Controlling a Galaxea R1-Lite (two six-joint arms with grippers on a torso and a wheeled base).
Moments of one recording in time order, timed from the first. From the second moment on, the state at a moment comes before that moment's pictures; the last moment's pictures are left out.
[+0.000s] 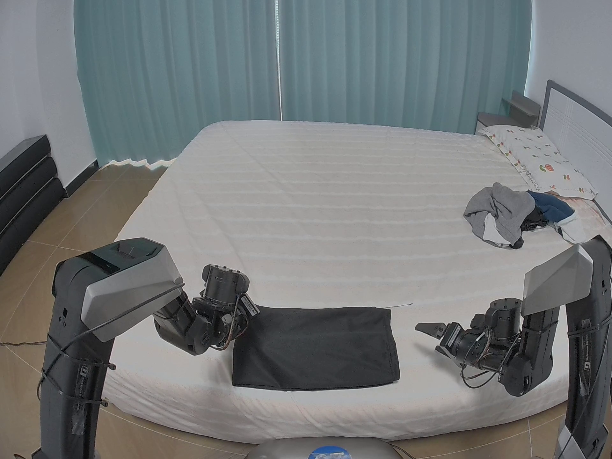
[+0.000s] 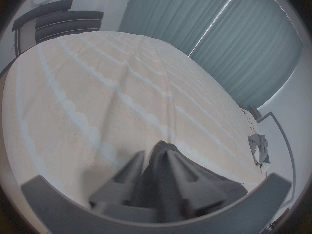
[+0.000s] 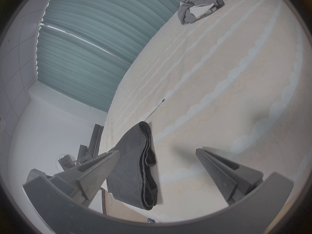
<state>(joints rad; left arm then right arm) -0.37 2.50 -1.12 -0.67 0.22 -0.85 0.18 2.46 -0.39 -1.55 0.30 0.85</state>
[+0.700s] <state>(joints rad) -0.28 2.34 -0.99 -0.72 0.17 -0.88 0.17 2.27 -0.29 -1.55 0.24 0.75</state>
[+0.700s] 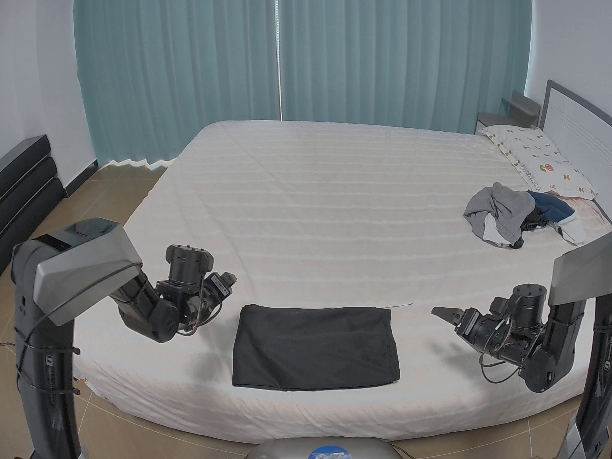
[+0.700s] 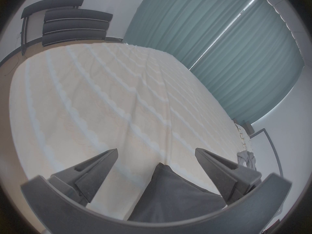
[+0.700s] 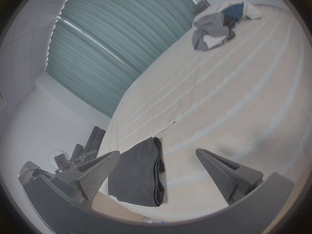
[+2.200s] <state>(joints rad) -0.19 0.50 -0.19 -0.26 0.46 -0.38 0.12 0.33 -0.18 0.20 0.11 0.28</state>
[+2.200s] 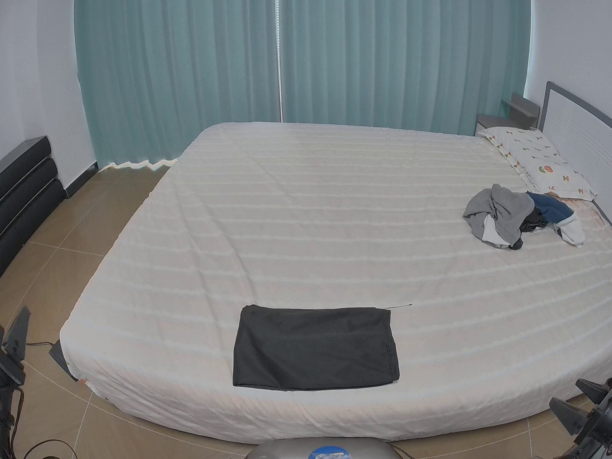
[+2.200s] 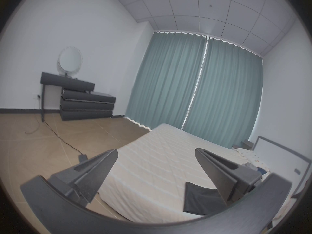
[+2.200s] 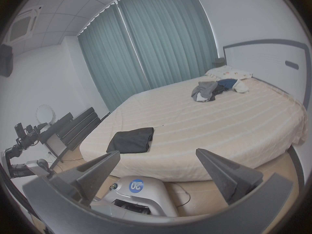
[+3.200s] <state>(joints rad) 0.00 0.01 -0.02 -0.07 0.22 -0.16 0.01 0.01 -0.02 -0.06 0.10 -0.02</state>
